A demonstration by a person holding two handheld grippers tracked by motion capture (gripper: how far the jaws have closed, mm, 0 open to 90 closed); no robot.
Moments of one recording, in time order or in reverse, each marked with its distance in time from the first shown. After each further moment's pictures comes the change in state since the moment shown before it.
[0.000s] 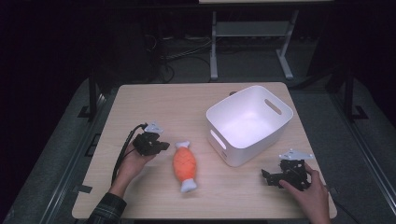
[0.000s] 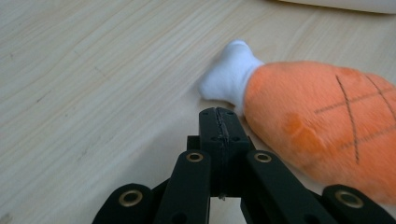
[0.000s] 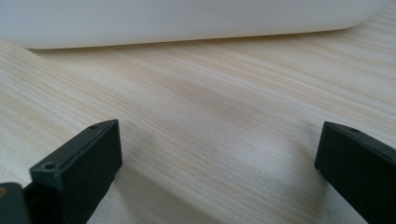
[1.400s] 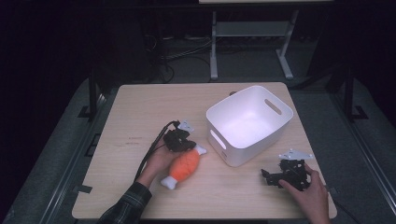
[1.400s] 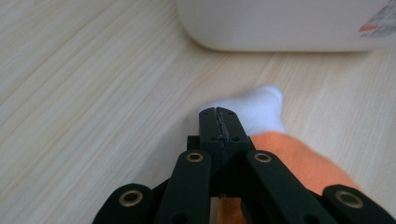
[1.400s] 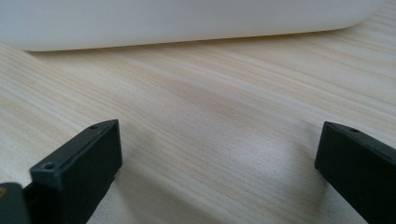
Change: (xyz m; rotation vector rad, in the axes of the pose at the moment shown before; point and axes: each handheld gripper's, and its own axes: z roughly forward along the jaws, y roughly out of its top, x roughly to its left) left arm -0.039 0.054 0.058 0.028 -0.094 0.136; right arm 0.001 0.000 0.000 -0.001 -0.007 0.005
